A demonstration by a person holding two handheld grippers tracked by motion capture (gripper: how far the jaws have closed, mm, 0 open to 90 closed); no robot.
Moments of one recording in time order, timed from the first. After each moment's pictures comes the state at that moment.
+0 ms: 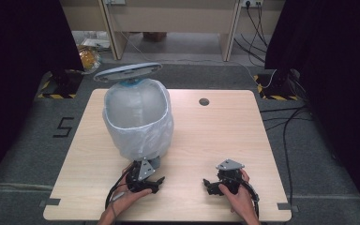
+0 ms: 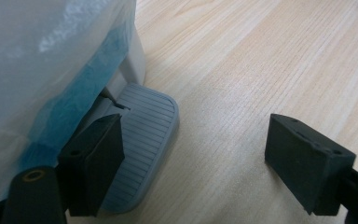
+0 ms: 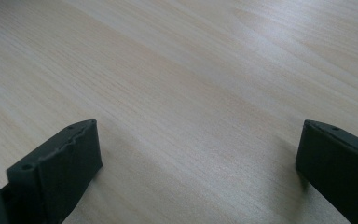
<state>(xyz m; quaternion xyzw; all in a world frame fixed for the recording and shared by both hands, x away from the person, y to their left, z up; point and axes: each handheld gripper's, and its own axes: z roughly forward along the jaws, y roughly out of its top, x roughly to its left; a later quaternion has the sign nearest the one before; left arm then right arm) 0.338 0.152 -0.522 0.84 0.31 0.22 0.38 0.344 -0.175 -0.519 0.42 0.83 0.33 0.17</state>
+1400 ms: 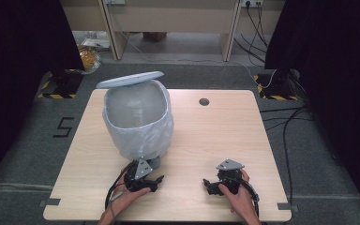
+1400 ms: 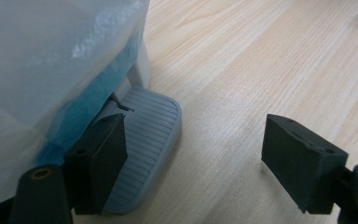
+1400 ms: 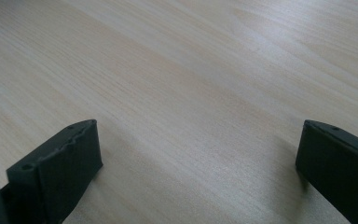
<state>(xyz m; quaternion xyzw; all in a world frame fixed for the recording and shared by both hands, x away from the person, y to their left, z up) 0.338 0.157 -0.520 0.83 0.31 0.22 0.40 0.345 -0.175 -0.519 0.42 0.83 0.33 0.17</state>
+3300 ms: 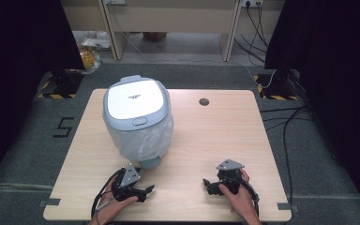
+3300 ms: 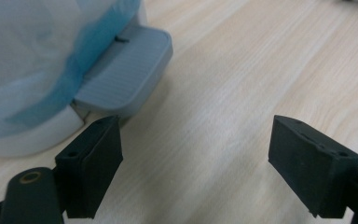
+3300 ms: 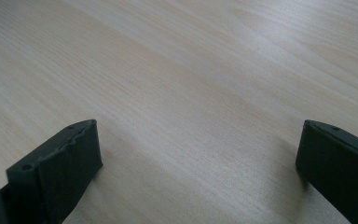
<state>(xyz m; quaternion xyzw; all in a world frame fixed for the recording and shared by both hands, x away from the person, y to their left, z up) 0.310 0.190 -0.516 0.84 0.33 0.18 0.39 0.345 -0.175 -0.519 0.42 0.83 0.33 0.17</state>
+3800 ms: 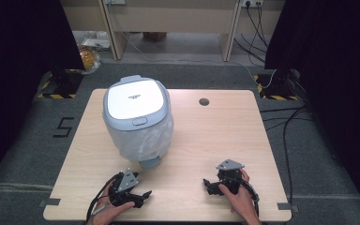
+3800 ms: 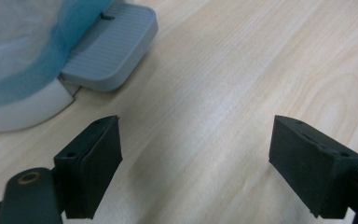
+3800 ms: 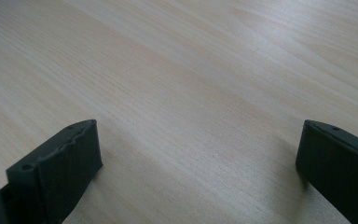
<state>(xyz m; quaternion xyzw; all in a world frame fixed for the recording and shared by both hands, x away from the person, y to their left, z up) 0.296 0.196 -0.517 0.85 0.32 0.17 0.38 0.345 -0.175 -0.519 0.42 0.83 0.33 0.17</state>
